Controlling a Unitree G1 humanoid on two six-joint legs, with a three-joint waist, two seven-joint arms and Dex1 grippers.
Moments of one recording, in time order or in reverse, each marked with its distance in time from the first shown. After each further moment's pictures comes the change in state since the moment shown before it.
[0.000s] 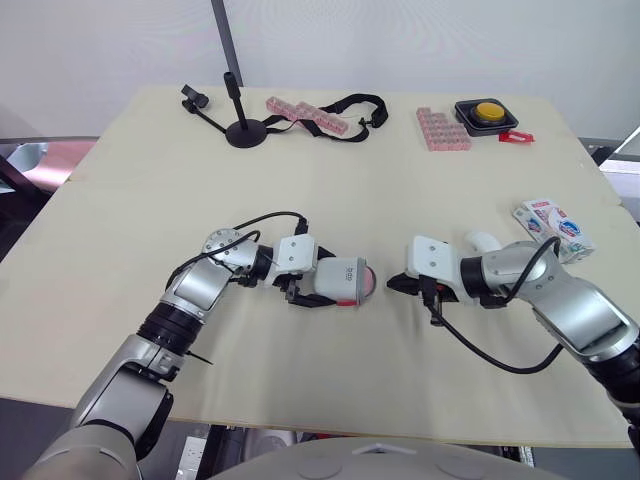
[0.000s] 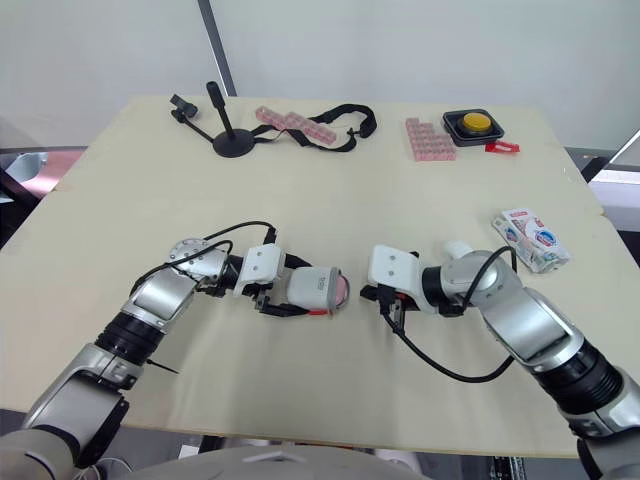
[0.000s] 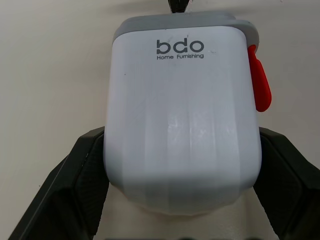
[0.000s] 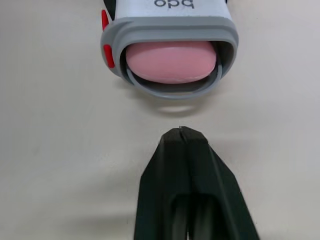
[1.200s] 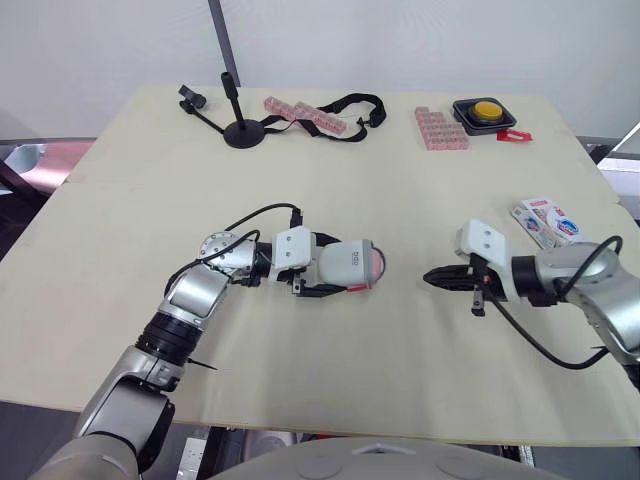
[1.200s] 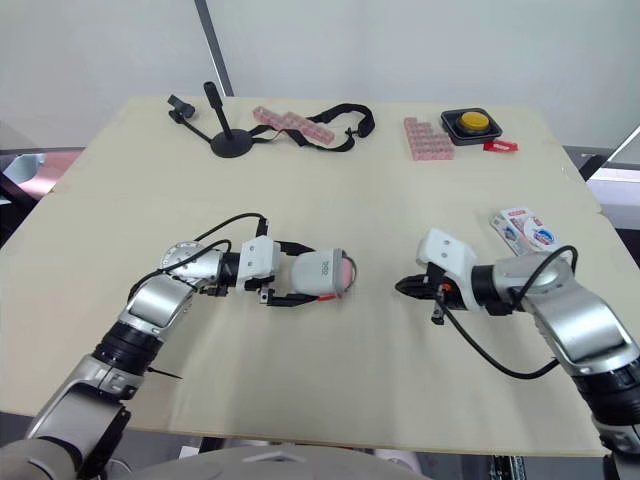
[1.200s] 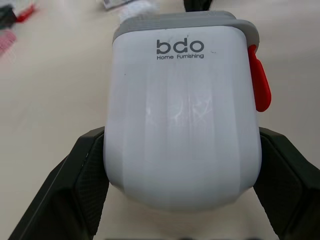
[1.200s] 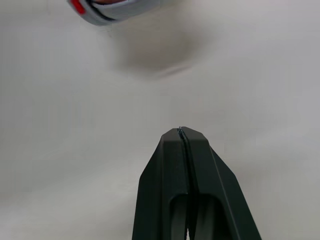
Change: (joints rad) left arm 0.068 -0.045 0.071 -0.088 -0.051 -0.069 0.130; right arm 0.160 -0.057 -0.332 0.070 0.221 0.131 0.093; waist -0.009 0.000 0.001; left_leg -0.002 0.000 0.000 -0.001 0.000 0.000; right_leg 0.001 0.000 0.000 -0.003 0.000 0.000
